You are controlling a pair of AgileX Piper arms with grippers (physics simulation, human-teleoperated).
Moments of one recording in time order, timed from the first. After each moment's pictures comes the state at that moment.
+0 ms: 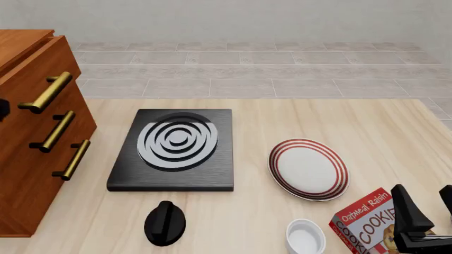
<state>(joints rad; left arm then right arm) 0.27 0.87 -1.00 0.75 0.20 -0.01 0.05 0.00 -0.03 0.01</state>
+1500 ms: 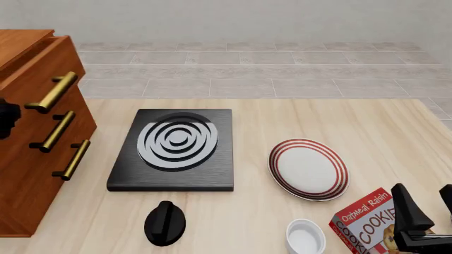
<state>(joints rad) 0.20 0.84 -0.93 0.69 0.08 -0.01 0.07 0.00 -0.05 0.02</state>
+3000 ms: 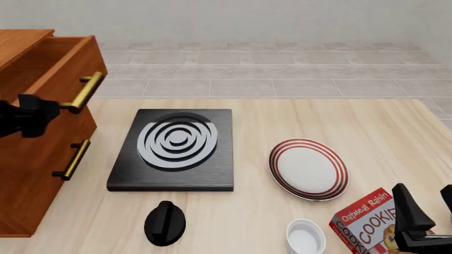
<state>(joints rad) -0.03 0.83 -0.92 0.69 -0.05 -0.02 0.06 0.00 -0.04 0.02</state>
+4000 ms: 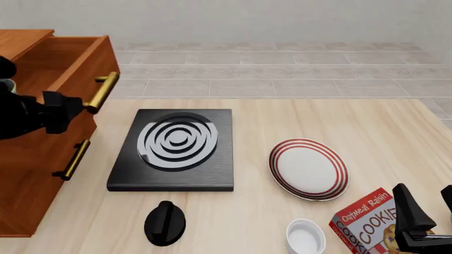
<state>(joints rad) -0.14 0.86 -0.92 0.62 -0.10 -0.02 0.06 0.00 -0.04 0.03</state>
